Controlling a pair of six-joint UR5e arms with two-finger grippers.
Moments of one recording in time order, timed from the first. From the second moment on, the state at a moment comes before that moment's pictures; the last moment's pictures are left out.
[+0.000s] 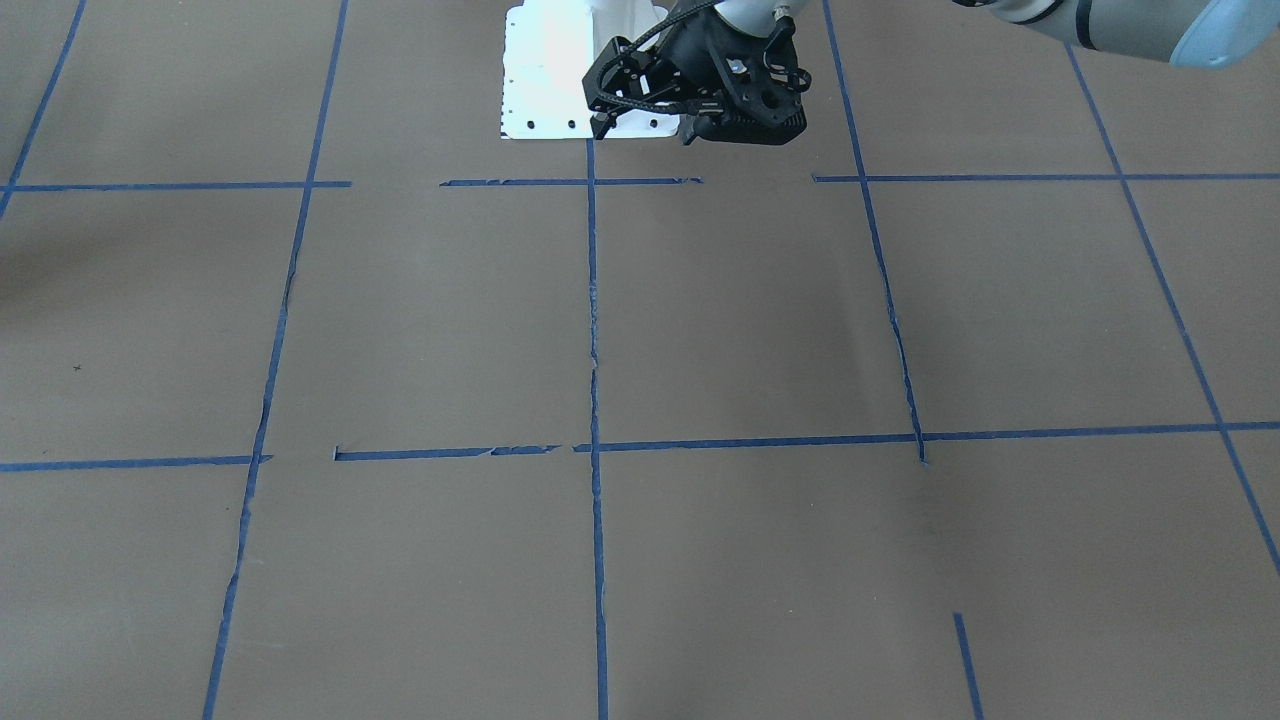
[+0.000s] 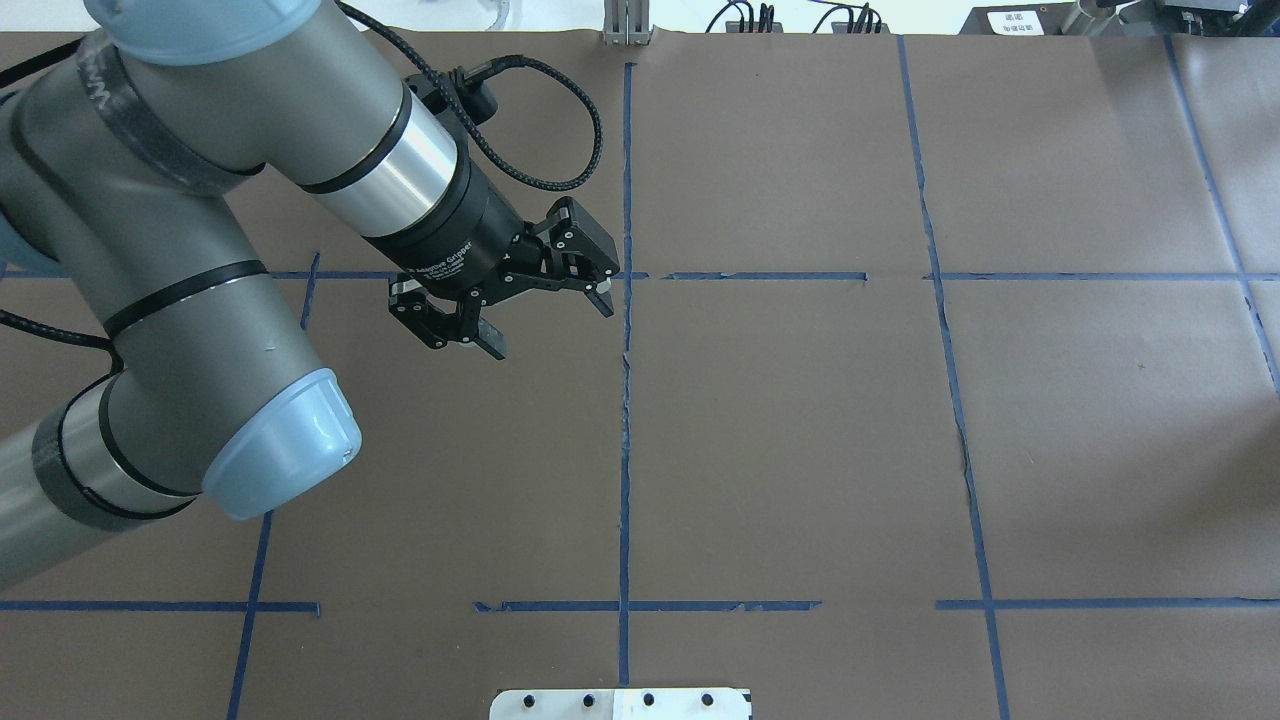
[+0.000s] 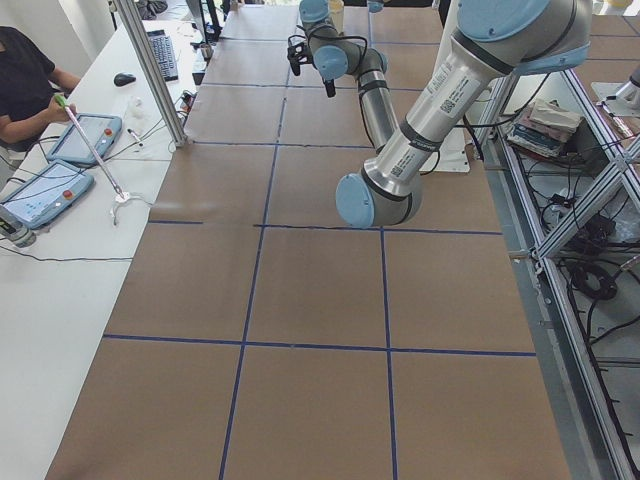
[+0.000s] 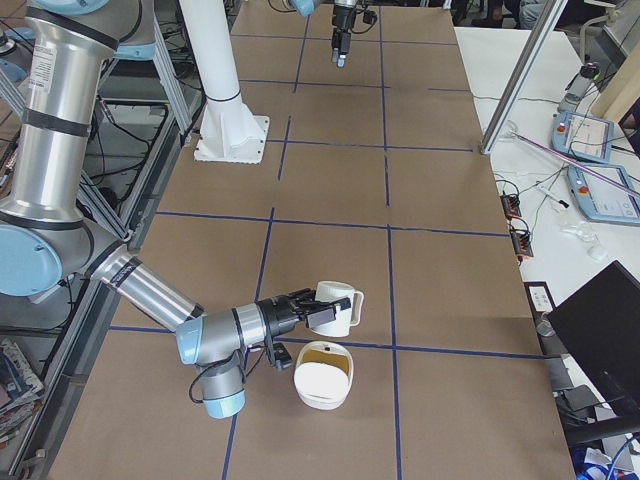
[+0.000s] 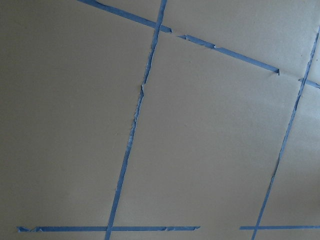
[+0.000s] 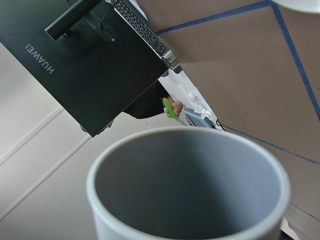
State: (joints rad) left arm -0.73 -2.30 -1.96 -1.50 -2.32 -1.48; right arm 1.41 -1.82 1.14 0.87 1.83 3.04
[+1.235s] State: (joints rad) left arm -0.73 -2.29 -1.97 -1.50 -2.31 -1.48; right arm 1.11 -1.63 1.43 0.31 1.63 2.46
